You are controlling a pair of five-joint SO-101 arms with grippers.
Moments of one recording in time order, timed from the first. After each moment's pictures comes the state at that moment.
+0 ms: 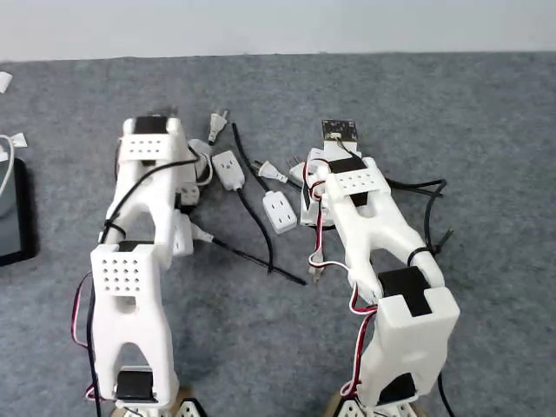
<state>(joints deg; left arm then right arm) -2.9 50.5 -35.4 98.8 17.3 -14.6 19.4 8.3 61.8 -14.5</state>
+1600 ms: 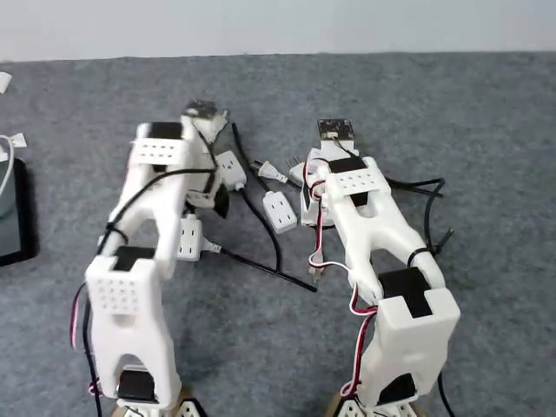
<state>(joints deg) -0.4 35.8 -21.0 86.2 -4.8 -14.6 18.9 8.3 61.9 -11.1</state>
